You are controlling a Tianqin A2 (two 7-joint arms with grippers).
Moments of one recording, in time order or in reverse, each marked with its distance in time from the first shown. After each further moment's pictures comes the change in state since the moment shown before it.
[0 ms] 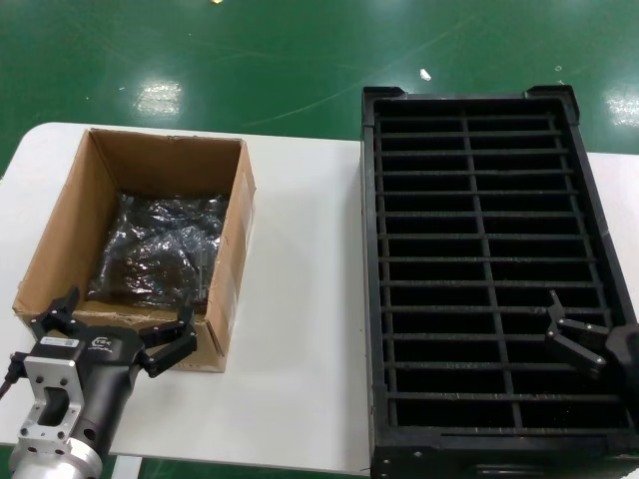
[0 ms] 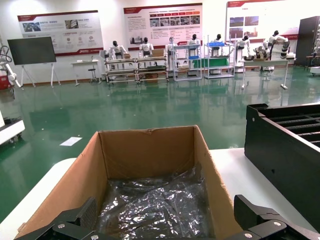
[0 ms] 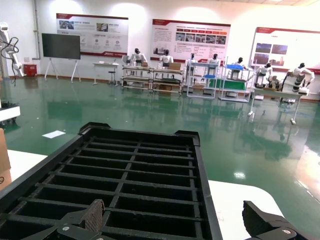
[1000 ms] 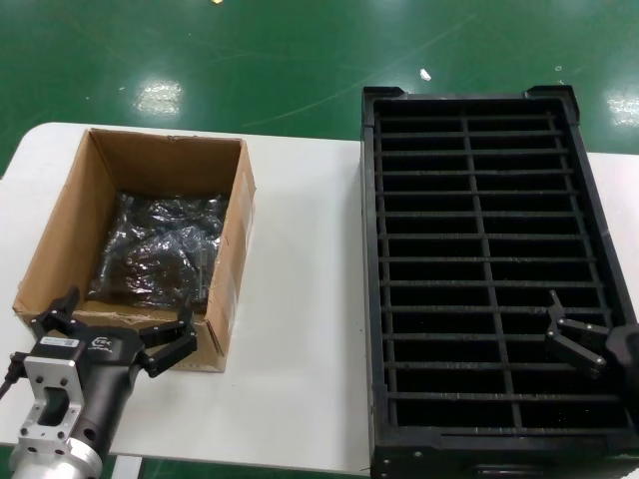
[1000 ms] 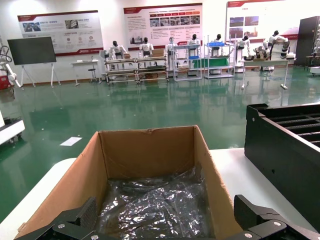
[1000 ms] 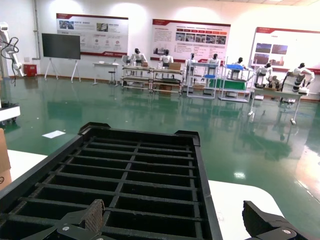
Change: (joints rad) left arm 0.000 0.000 0.000 0.000 0.000 0.000 0.000; right arm 0.000 0.000 0.000 0.000 0.000 0.000 0.000
